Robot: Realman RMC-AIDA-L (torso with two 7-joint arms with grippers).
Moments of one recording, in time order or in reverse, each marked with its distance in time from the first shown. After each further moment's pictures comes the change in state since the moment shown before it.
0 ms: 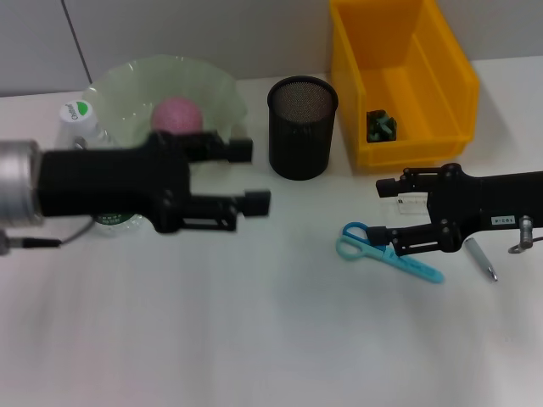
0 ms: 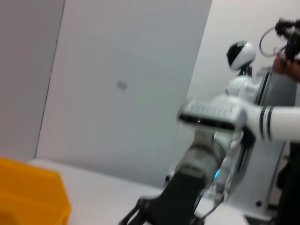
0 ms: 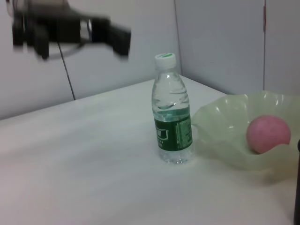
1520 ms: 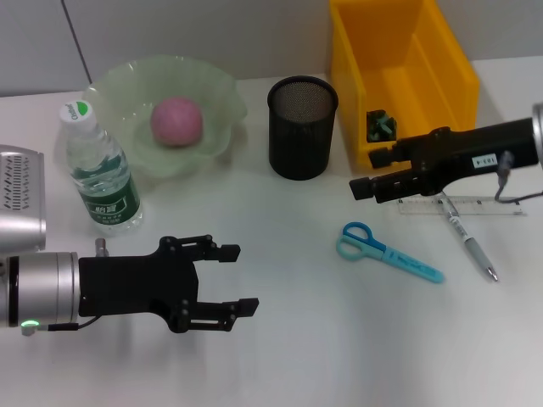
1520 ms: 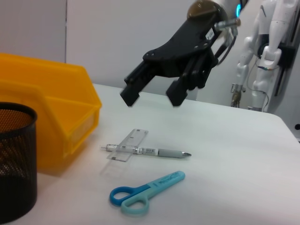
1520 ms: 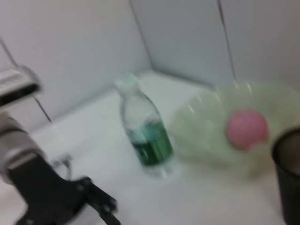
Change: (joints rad) left arm 0.044 -0.003 0.098 -0.304 0.110 -0.255 0.421; right arm 0.074 0.014 -0.092 -0.237 -0.083 0.016 0.563
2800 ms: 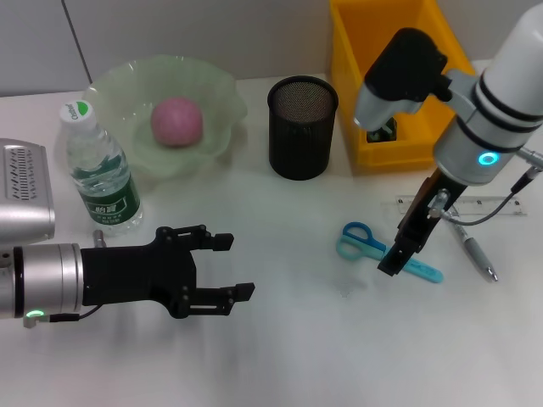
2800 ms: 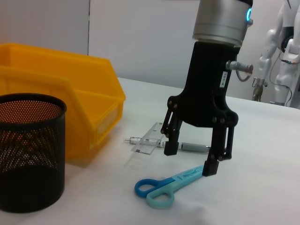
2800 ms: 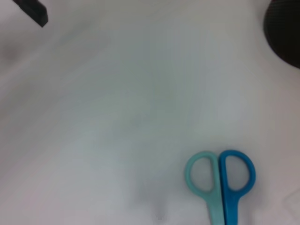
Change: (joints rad) left arm -0.006 -0.004 -0.001 -0.001 -0.005 -0.070 -0.018; right arm 0.307 0.020 -0.452 0.109 -0.595 0.041 0.433
